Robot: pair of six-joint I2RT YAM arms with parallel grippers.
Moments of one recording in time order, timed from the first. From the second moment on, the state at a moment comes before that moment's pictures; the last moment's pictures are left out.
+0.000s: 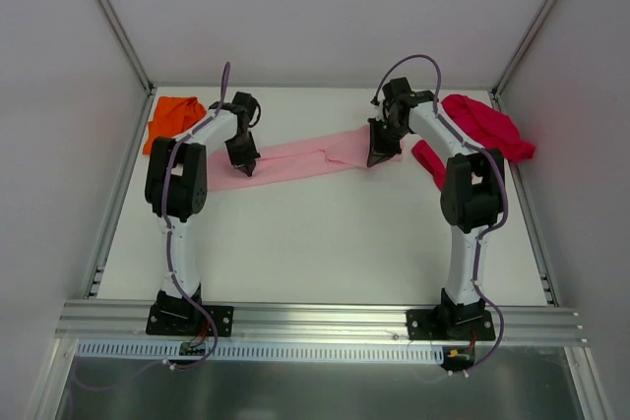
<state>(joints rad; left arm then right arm) -0.23 2.17 1.68 -0.89 -0.07 -0.54 0.30 2.08 1.79 -0.98 -0.30 0.24</state>
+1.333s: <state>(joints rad) -0.70 1.83 1.38 -1.07 -0.01 -0.58 0.27 2.44 2.17 -1.21 0.32 0.21</state>
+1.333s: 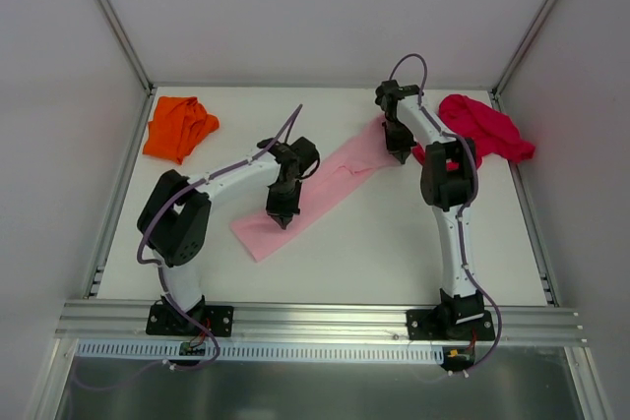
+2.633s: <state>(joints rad) -0.94 1.97 1.42 -1.04 0.15 -0.47 0.32 2.45 2.23 -1.05 -0.12 0.14</state>
